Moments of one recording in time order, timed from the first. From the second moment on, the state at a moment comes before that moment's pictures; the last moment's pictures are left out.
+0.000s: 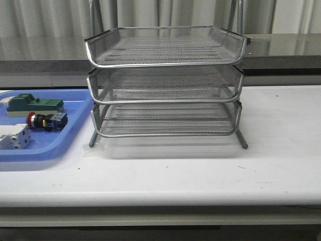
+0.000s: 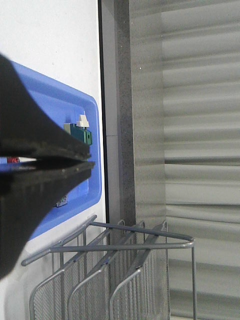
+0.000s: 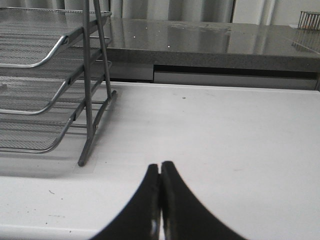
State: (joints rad) left arm -0.05 0.00 0.00 0.07 0.00 -0.12; right arm 0.03 -0.01 0.03 -0.01 0.13 0.00
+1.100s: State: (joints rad) left arm -0.05 0.00 0.00 0.07 0.00 -0.12; right arm 0.03 0.50 -0.61 0.05 0.49 0.00
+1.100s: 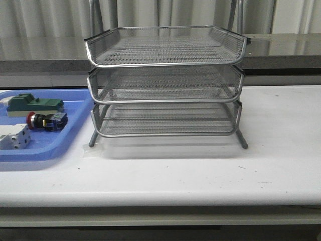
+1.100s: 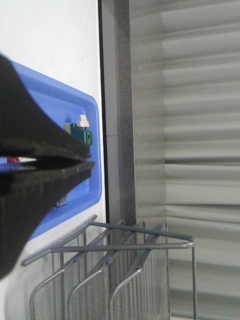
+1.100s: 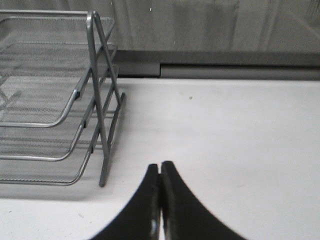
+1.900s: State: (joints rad) left arm -0.05 0.00 0.00 0.07 0.00 -0.12; right arm 0.05 1.07 -0.70 0.62 0.51 -0.01
